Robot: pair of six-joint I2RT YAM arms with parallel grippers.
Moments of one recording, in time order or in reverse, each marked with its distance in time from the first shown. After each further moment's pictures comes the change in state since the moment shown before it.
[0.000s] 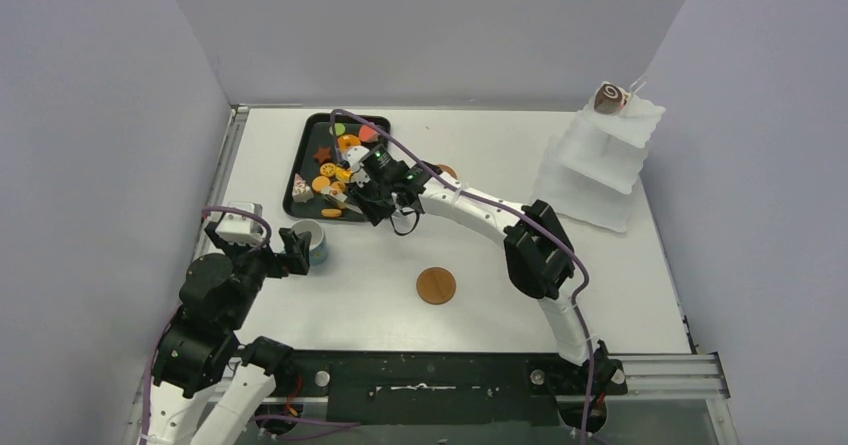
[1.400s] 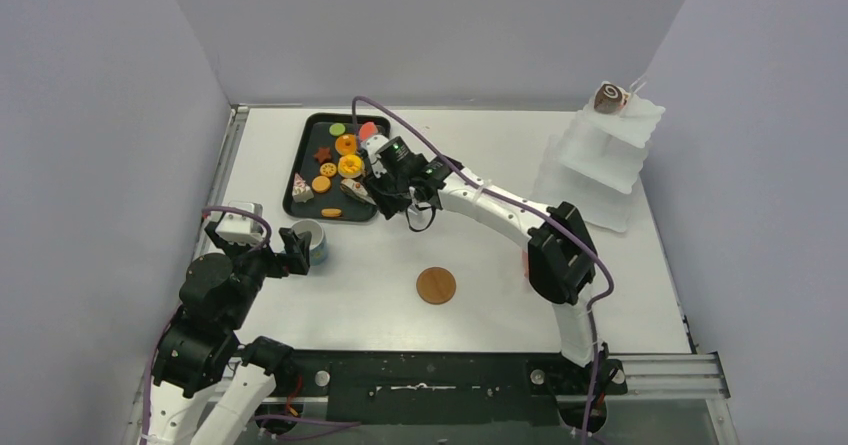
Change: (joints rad) left arm 0.001 0.000 0.000 0.000 0.004 0.000; right arm -0.032 -0.148 -0.113 -0.014 0.058 0.061
